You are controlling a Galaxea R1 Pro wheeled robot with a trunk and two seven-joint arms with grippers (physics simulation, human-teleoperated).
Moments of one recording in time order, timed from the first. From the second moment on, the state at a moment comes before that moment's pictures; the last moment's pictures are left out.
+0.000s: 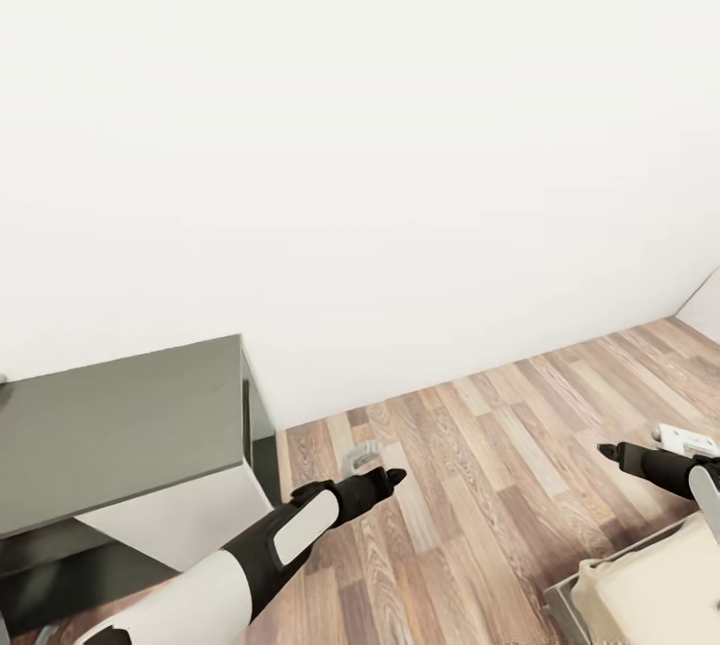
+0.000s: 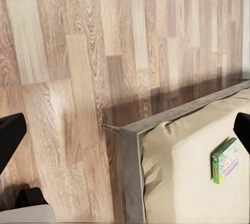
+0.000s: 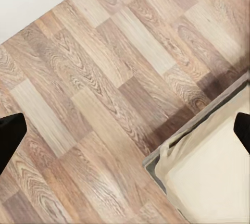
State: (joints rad) left arm -0.69 -0.13 -0.82 -0.61 1.30 0.23 0.10; right arm -0.43 -0.44 -0.28 -1.15 -0.34 0.80 0.06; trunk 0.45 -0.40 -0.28
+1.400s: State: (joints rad) left arm -0.69 -0.13 -0.82 -0.59 1.30 0.20 0.09; right arm -0.43 -0.45 -0.28 -1.16 -0.35 0.81 0.06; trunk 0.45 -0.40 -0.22
